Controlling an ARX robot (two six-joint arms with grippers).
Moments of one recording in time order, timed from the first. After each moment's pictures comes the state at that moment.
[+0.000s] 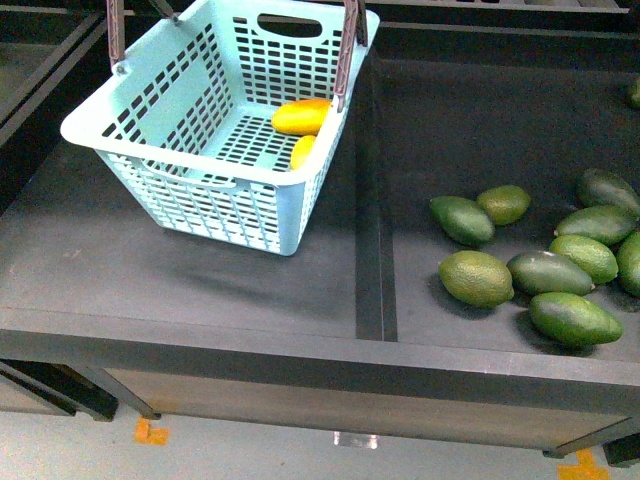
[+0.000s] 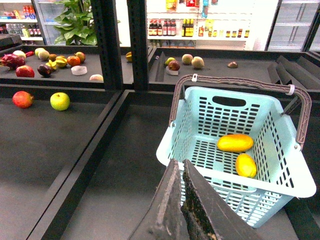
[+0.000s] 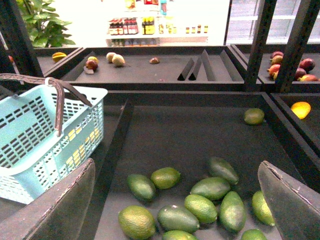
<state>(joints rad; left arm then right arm) 0.00 0.71 0.02 0.68 0.00 -0.01 0.00 0.00 0.02 0.00 0.00 0.00</state>
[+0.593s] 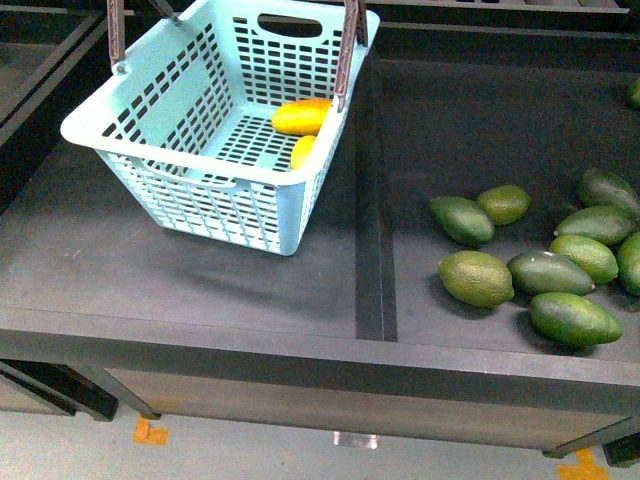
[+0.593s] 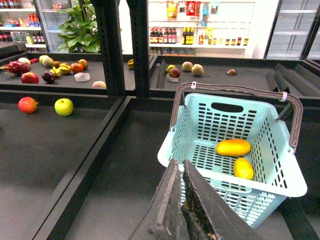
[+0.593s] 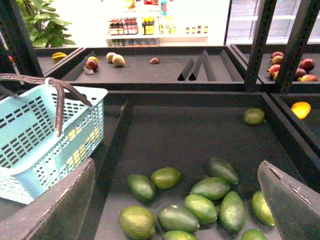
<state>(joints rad) 0.00 0.34 0.02 0.35 0.00 -0.01 0.00 0.00 0.02 0.00 0.00 0.00</state>
